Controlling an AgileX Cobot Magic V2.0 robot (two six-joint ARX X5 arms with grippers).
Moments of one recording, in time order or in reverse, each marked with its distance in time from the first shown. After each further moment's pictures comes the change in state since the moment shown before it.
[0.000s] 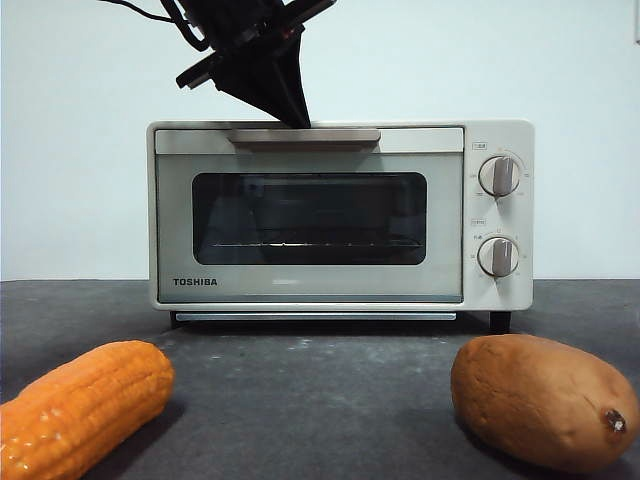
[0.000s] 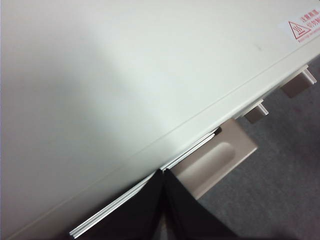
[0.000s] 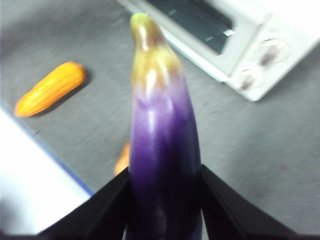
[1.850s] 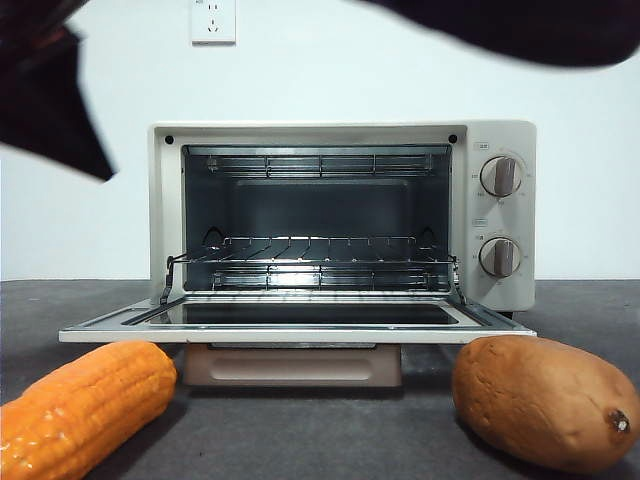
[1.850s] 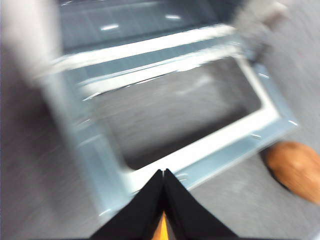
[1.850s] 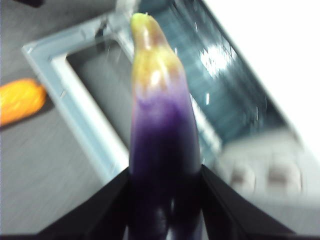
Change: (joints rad) left arm 0.244 -0.650 -0.780 0.115 0.182 -0.108; right arm 0.000 0.436 0.000 0.413 0.082 -0.367
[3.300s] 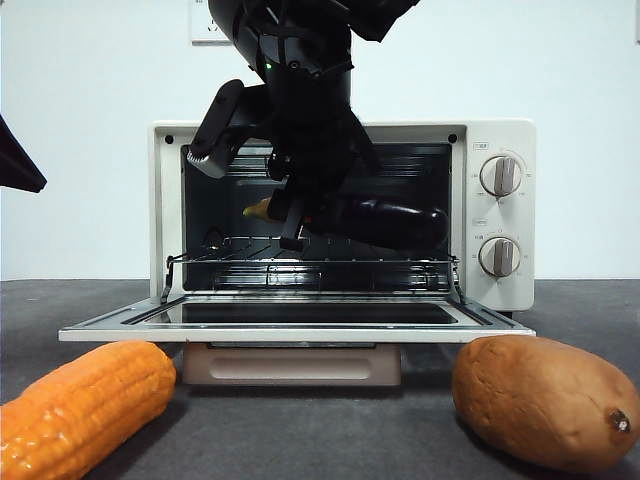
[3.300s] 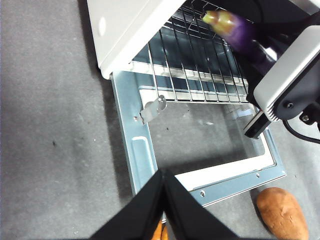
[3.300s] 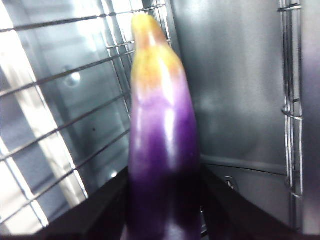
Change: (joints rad) left arm 0.331 -0.055 -0.131 0.111 0.289 -0.070; right arm -0.089 0.645 0.000 0.771 0.455 -0.541
